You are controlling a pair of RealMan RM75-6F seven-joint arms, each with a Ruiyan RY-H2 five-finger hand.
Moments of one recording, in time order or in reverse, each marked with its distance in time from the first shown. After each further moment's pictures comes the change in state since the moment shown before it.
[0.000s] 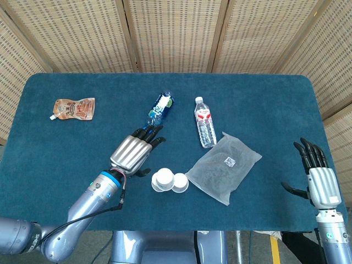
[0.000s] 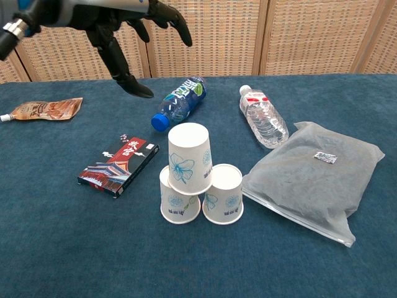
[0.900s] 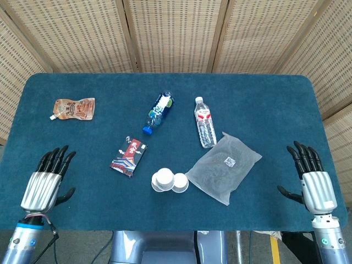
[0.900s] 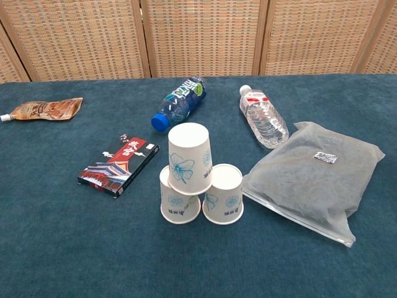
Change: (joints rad) left arm 0.726 -0.036 0.423 0.201 0.774 0.550 -0.128; right arm -0.017 -0.004 -0.021 -0.051 -0.070 0.046 -0.125
